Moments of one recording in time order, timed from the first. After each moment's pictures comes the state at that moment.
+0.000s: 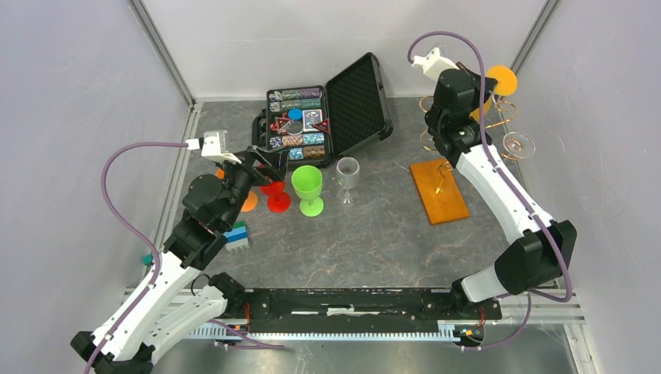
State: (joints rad) left arm -0.60 0.70 0.84 -0.07 -0.31 -0.45; right arm 0.35 1.46 1.43 0.01 1.02 -1.14
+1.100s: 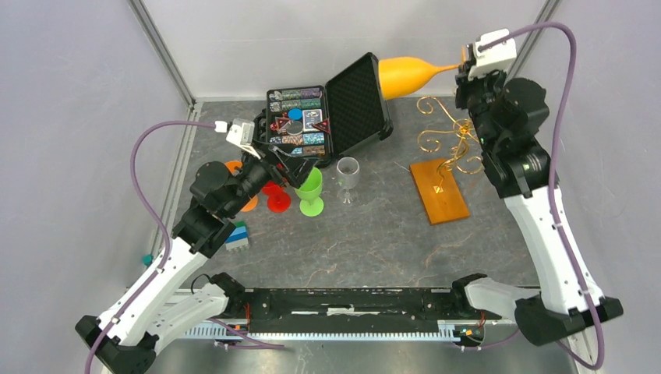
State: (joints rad) left arm -0.60 0.80 0.88 0.02 0.06 -0.48; right arm 0.32 1.20 1.59 -0.28 0.29 -0.30
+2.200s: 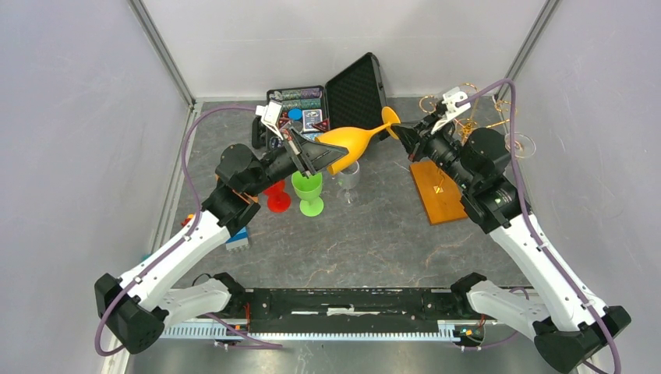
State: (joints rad) left arm -0.66 1.05 0.96 0.33 0.40 -1.01; right arm 0.49 0.98 1.11 -0.08 -0.17 0.11
